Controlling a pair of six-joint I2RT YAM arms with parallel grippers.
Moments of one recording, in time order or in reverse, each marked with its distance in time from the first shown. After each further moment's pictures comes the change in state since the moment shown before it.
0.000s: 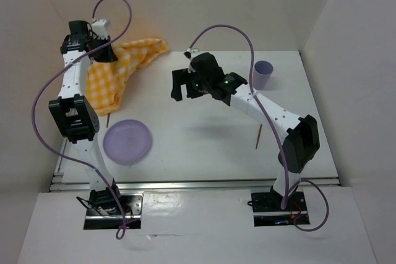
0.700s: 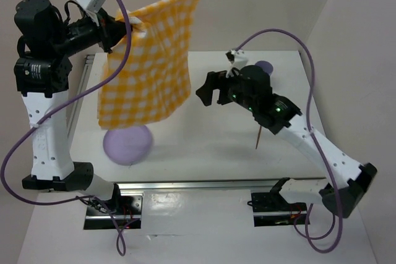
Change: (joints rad) left arm -0.292 -0.703 0.106 -0.036 0.264 0.036; right arm -0.024 -0.496 -0.317 0.089 0.075 -0.002
